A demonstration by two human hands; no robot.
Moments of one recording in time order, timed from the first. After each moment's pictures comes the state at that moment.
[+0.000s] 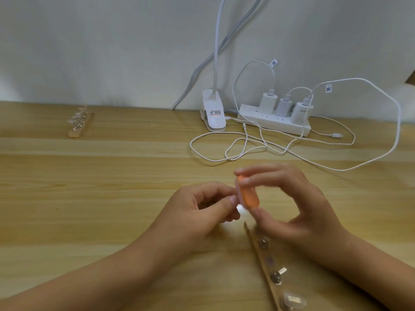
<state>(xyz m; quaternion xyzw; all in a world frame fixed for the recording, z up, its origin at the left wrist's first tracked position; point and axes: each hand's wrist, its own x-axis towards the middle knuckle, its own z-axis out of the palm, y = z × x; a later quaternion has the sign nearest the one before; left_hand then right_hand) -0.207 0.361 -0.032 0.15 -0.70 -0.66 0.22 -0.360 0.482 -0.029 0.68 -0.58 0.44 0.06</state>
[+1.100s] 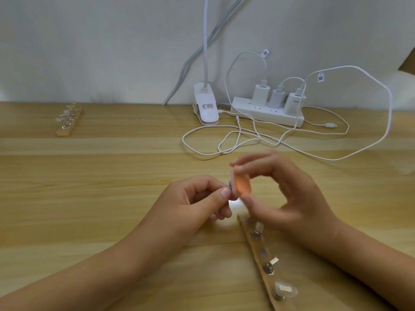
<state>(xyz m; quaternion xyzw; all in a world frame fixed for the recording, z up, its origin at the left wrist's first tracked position) -0.208 0.358 -0.038 0.12 -0.70 -0.68 0.21 -0.363 0.481 -0.035 0.65 -0.56 0.50 -0.02</state>
